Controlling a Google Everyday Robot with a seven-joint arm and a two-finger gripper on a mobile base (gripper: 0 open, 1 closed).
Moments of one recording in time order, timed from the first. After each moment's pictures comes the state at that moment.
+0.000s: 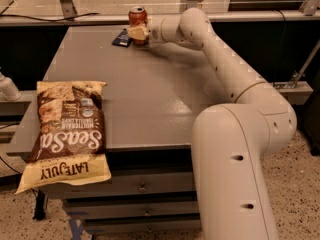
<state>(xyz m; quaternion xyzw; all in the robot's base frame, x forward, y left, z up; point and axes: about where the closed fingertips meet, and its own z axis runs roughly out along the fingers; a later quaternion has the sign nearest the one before) 0.912 0.067 0.860 -0.36 0.70 0.26 0.56</state>
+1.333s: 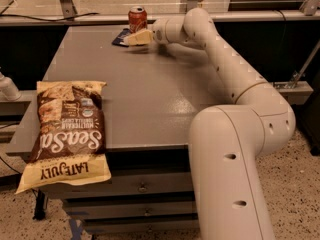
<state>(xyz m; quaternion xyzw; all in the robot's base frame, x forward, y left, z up) 0.918 0.050 0.850 -0.35 0.72 0.26 0.54</state>
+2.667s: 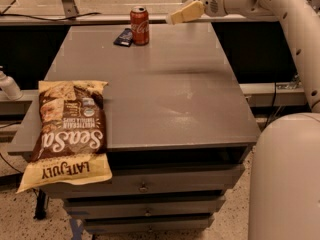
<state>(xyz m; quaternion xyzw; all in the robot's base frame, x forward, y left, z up) 0.814 -0.079 0.988 -0.43 0.66 0.21 0.58</state>
